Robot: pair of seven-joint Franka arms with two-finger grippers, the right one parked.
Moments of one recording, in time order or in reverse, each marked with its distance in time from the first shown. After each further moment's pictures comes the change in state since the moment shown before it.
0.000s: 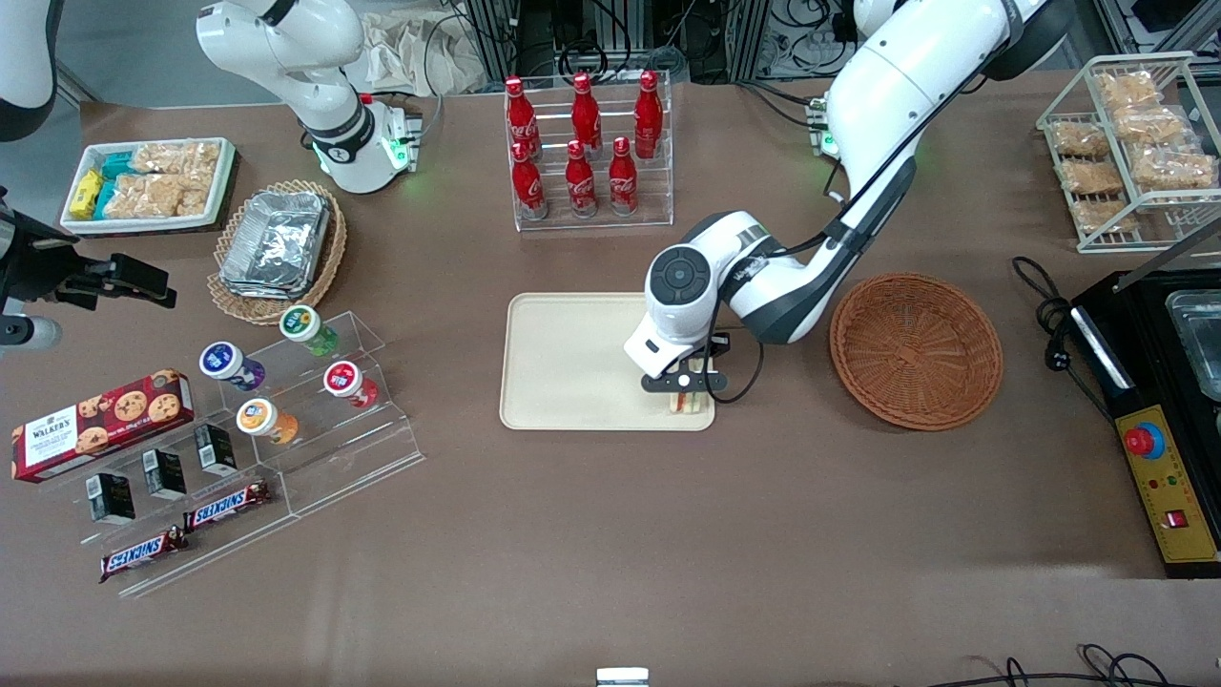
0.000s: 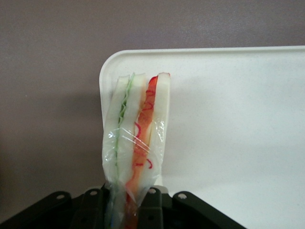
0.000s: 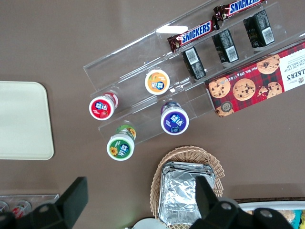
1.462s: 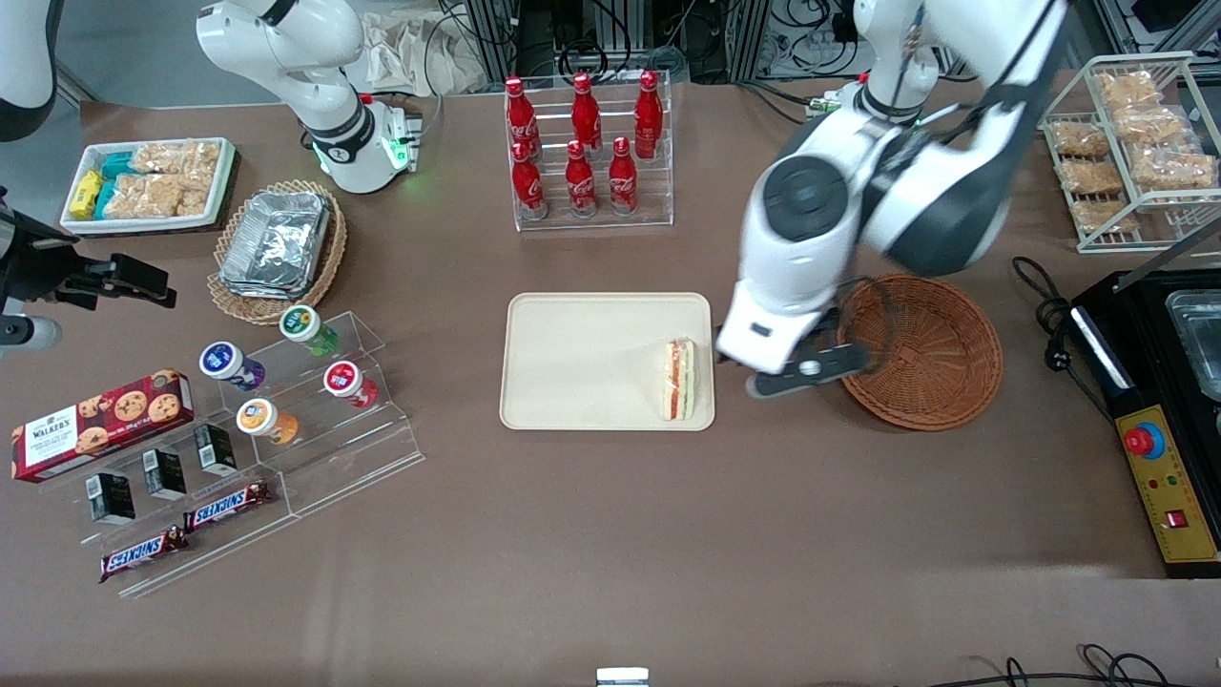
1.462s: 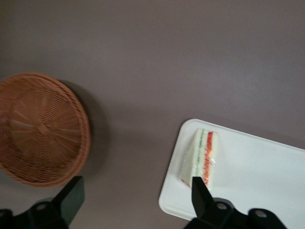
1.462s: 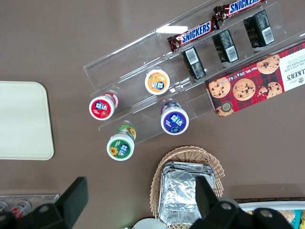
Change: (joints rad) arm 0.124 -0.305 0.074 0.279 -0.148 -0.449 0.070
